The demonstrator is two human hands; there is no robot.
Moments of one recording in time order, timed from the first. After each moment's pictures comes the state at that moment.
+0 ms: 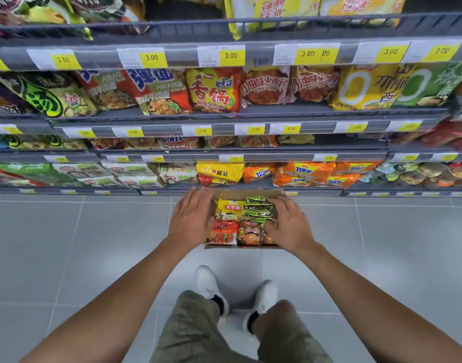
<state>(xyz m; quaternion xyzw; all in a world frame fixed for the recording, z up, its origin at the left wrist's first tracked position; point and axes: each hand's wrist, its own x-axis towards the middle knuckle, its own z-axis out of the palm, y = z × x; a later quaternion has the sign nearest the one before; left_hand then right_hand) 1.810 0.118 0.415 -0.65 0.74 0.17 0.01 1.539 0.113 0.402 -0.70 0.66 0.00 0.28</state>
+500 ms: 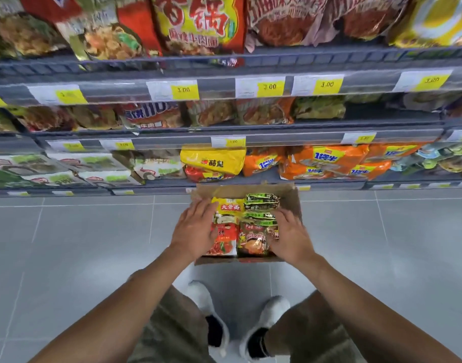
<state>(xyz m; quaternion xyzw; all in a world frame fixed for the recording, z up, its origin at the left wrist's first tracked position) 1.820 0.074 0.172 -0.62 0.76 0.21 0.05 1.552 0.084 0.174 -0.68 0.67 0.03 0.30</state>
